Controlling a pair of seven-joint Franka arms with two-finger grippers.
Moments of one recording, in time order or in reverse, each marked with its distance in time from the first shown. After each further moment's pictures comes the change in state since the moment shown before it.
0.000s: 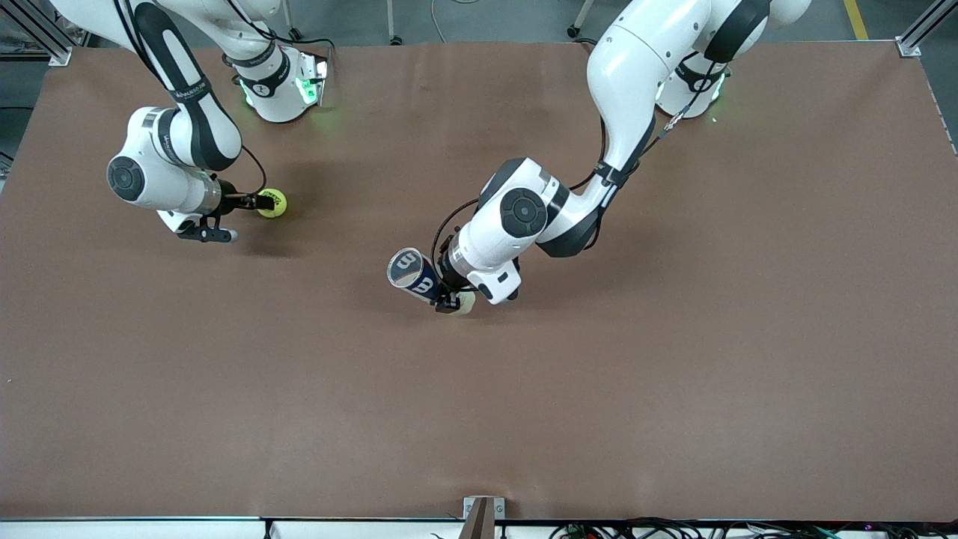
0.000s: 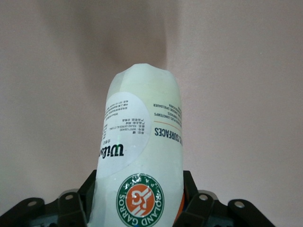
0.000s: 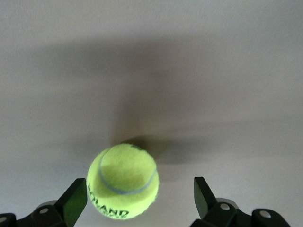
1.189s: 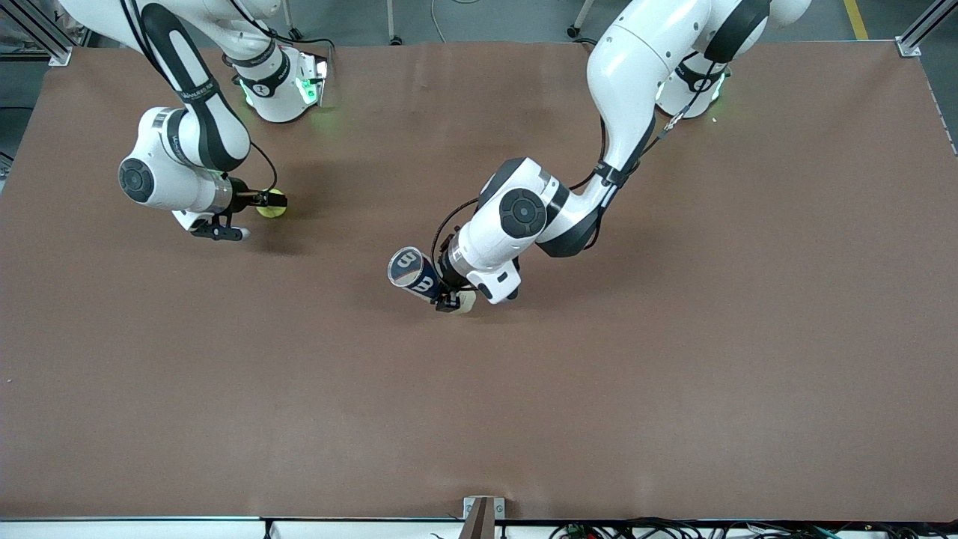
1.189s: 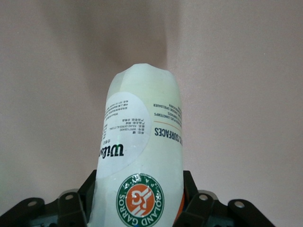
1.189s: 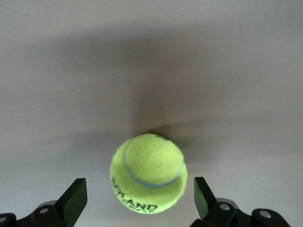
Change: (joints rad) left arm 0.001 0.000 -0.001 0.001 0.000 -0.006 0.001; right arm 0.029 0.013 -0.006 -0.010 0.067 -0.003 0.002
